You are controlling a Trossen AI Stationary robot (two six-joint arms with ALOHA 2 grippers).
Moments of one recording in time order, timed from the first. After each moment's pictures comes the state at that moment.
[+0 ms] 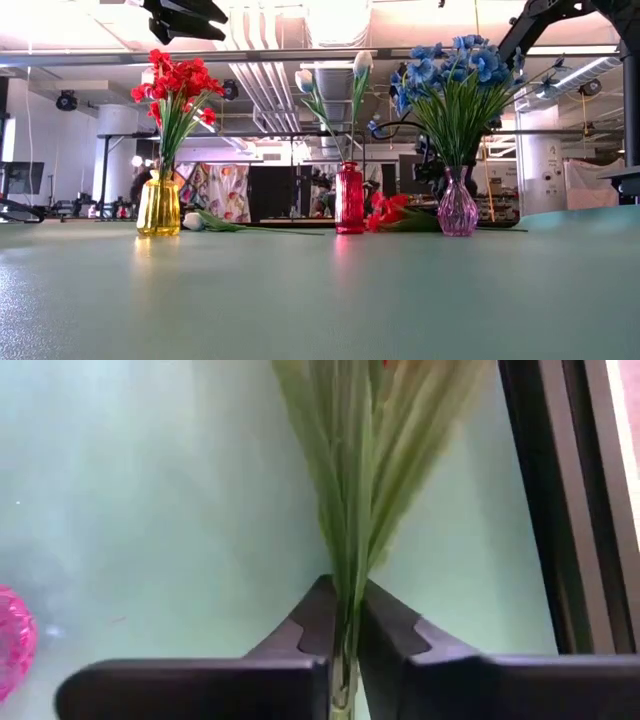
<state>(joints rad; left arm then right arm) -0.01 0.87 0.90 -0.43 -0.36 -0.11 -0.97 1.86 1.13 -0.55 -0.20 -0.72</state>
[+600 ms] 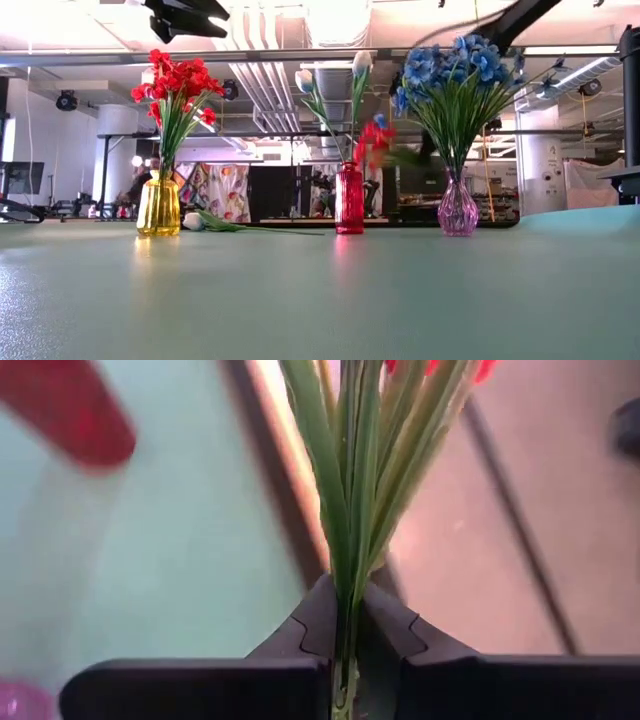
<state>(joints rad) -0.01 0.87 0.90 -0.41 -0.36 -0.12 -0.97 1.64 1.31 -0.60 -0.16 -0.63</state>
